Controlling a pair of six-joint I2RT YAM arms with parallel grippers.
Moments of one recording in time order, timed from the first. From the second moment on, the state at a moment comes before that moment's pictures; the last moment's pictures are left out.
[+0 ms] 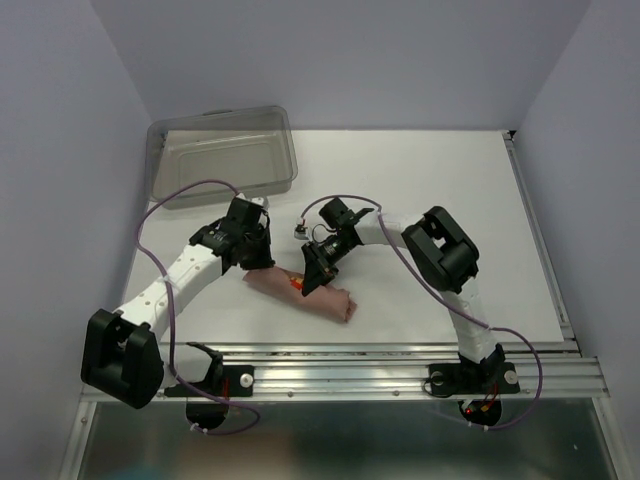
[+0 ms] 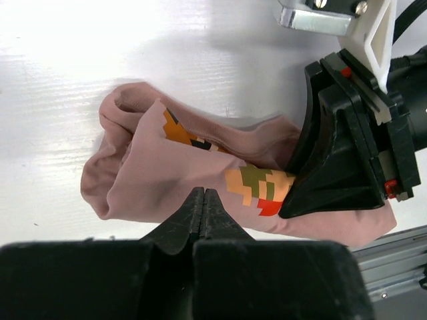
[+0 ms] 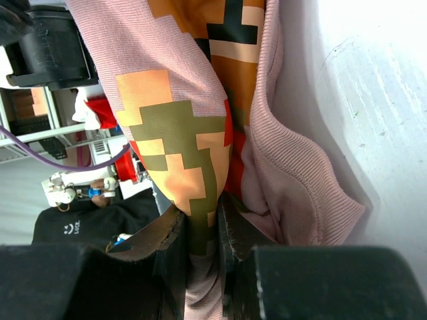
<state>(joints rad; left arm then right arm) -0.43 1.23 0.88 -0.63 0.04 -0.47 0.70 2.22 1.47 -0.47 -1.08 0.24</state>
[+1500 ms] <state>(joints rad) -0.40 1.48 0.82 -0.43 0.10 -0.53 0.67 1.76 1.31 -0.55 -0.59 0.24</state>
